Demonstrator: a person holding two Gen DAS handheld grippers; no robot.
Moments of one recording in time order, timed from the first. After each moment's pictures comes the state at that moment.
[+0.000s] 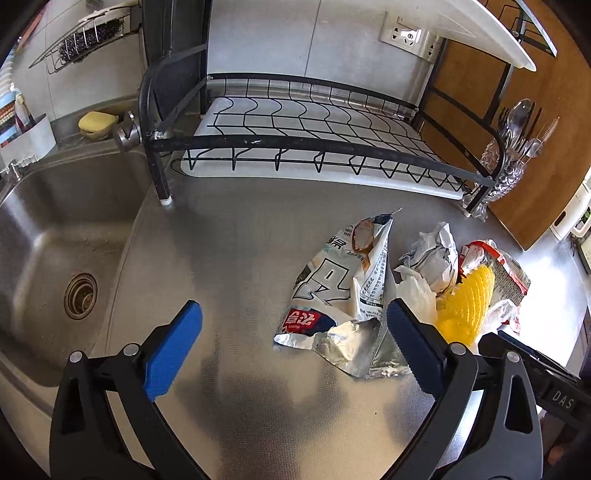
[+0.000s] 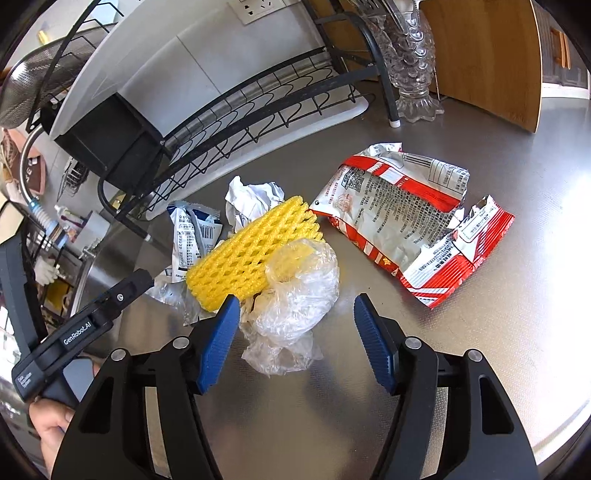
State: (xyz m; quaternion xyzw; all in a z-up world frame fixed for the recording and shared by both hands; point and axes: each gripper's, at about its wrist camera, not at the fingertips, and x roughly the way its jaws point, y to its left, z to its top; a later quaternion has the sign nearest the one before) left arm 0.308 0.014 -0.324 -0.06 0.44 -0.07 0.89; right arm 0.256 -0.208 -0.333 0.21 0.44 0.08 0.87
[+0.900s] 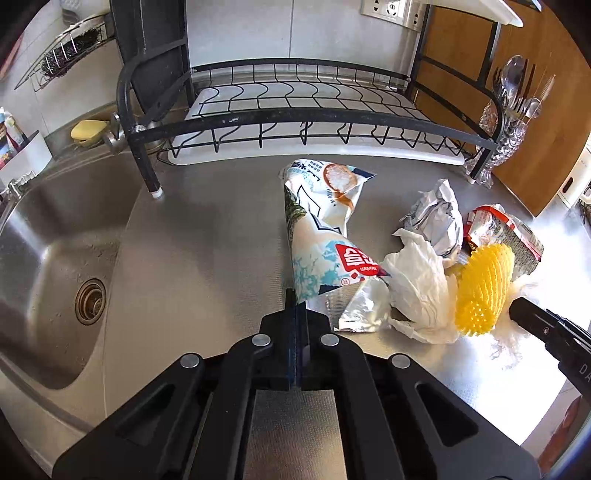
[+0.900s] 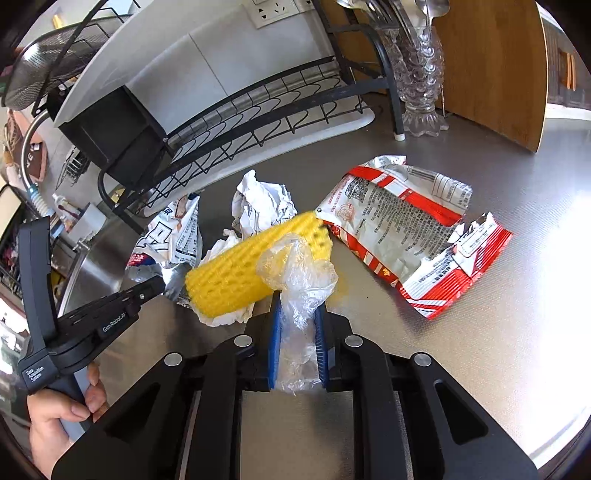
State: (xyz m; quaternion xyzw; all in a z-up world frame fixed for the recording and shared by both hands) left arm 0.295 0.000 -0.330 0.00 0.45 -0.06 0.89; right arm 0.249 -0.205 -0.326 0.17 0.41 0.07 0.89
